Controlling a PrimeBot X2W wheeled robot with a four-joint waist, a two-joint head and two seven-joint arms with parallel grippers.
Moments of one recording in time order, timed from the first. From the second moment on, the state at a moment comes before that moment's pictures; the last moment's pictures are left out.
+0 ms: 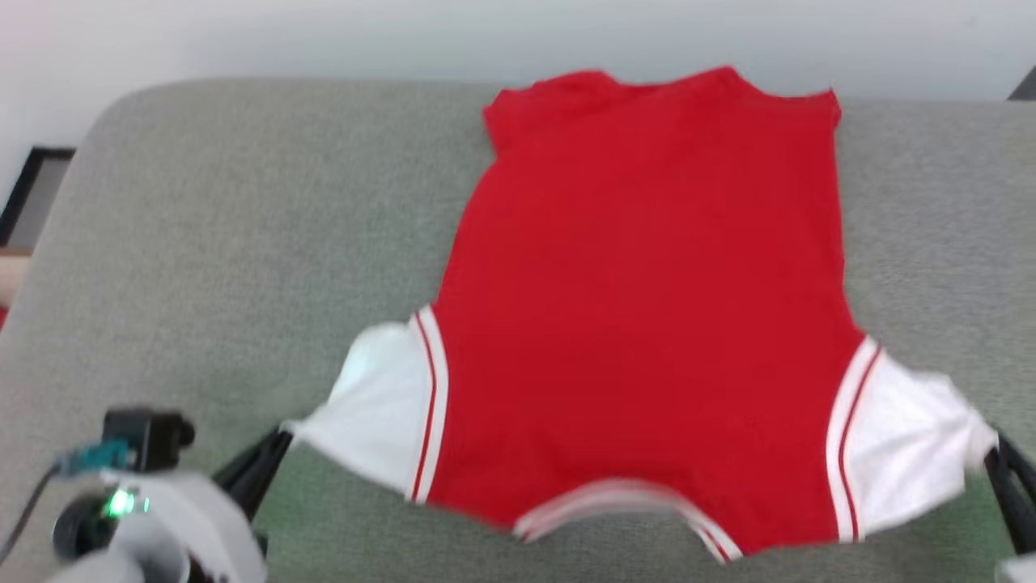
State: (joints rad) left arm -0.40 0.93 -0.89 0.05 -1.24 0.14 -0.13; right arm 0.05 -0.52 0.05 0.10 0.22 0.13 -0.22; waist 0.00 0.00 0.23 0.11
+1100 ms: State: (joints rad) left arm -0.25 0.89 -0.93 -0.03 -1.28 0.24 -0.19; right arm 0.20 -0.55 0.07 -0.03 0.43 0.13 0.24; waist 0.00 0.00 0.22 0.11
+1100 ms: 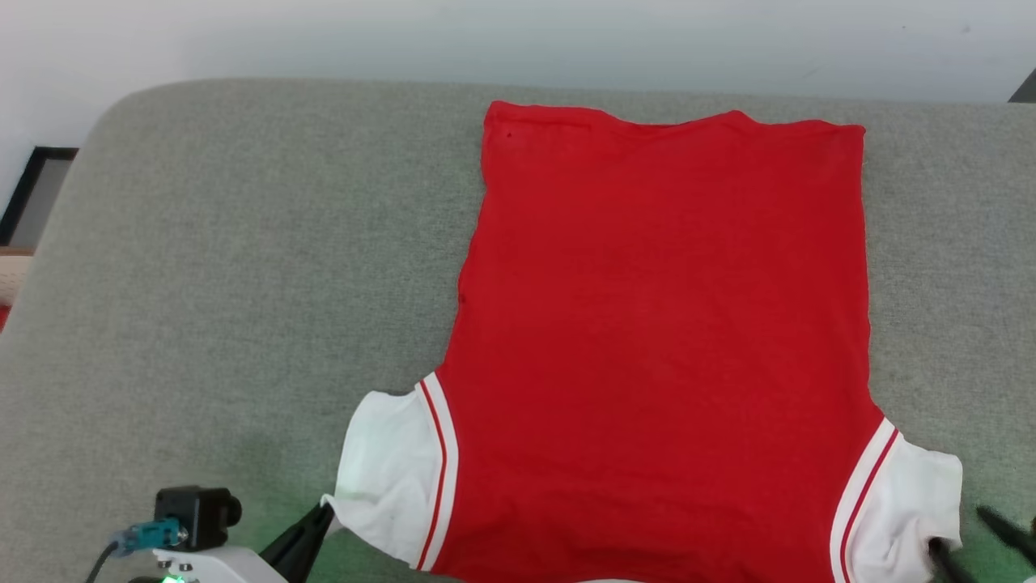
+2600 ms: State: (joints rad) left arm -0.51 0.61 -1.01 0.12 -1.15 0.07 -0.15; right arm -1.02 -0.55 -0.13 0.82 0.32 0.13 0.72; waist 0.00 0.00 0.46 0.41
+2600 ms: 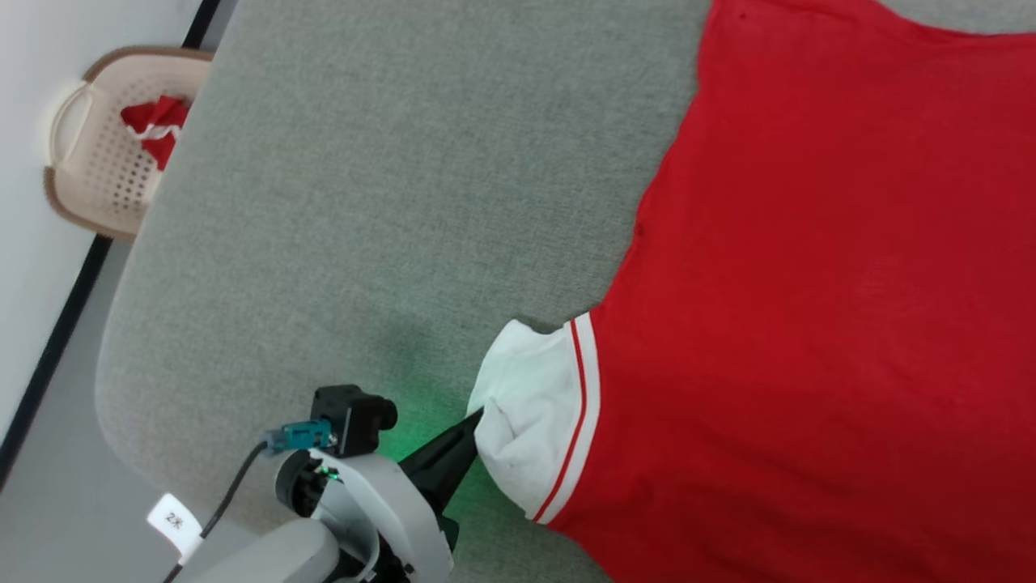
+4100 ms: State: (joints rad) left arm -0.42 0.72 -0.96 0.14 -1.21 0.11 -0.17; right arm -0.04 -0.48 -0.09 0.02 0.68 0.13 0.82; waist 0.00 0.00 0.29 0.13
